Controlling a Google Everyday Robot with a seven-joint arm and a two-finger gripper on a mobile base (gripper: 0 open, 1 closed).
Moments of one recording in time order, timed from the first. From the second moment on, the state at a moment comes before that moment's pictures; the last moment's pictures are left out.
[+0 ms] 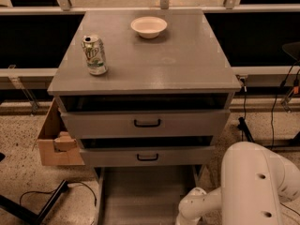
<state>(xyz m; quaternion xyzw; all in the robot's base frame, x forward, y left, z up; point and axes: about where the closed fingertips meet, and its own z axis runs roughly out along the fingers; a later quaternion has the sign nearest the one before) 0.343 -0.138 0.160 0.53 -0.83 -0.14 0.06</state>
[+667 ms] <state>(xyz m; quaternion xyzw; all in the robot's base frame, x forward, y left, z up) 0.343 -0.138 0.160 0.53 -0.83 -0.14 0.06</state>
